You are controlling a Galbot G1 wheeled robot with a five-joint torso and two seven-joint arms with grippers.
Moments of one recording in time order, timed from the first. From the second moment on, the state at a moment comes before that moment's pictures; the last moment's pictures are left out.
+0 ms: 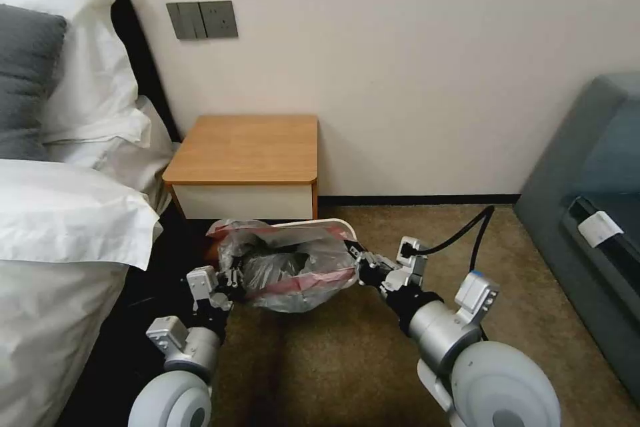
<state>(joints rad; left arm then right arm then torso) 1.61 -1.27 -0.46 -2.17 -0.60 0.11 -0.21 -1.40 1.18 0.18 2.45 1.05 -0.42 0.52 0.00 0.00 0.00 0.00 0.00</state>
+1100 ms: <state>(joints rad) 1.62 -1.26 -0.48 -2.20 -0.63 0.12 -0.17 -1.37 1.20 0.20 2.34 0.99 -0.42 0.54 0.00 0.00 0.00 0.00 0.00</state>
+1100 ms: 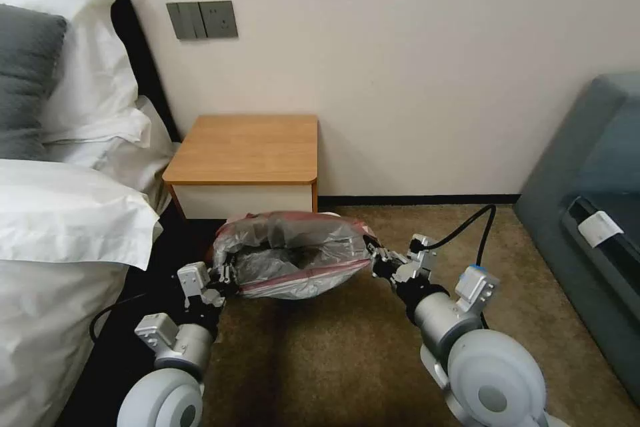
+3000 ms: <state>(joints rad) 1.61 -1.25 -0.55 -2.20 -0.72 0.11 -0.06 -1.38 1.11 0.20 2.33 1.03 -0.54 0.58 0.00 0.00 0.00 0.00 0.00</state>
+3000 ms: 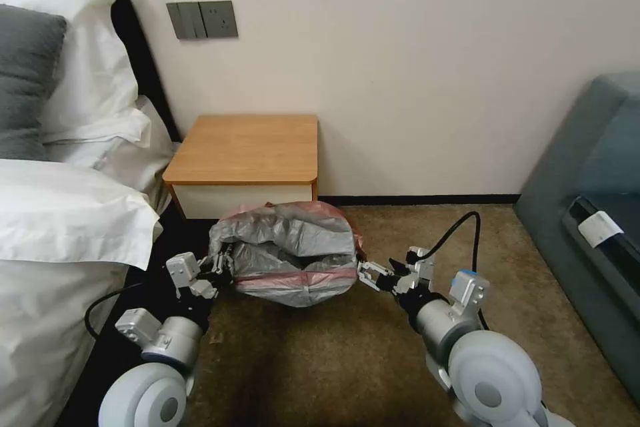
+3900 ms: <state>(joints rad) 1.60 -1.26 -0.56 -2.20 -0.73 0.11 -0.07 -1.38 1.07 0.18 2.31 0.93 -0.59 0.57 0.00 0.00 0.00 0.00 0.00</state>
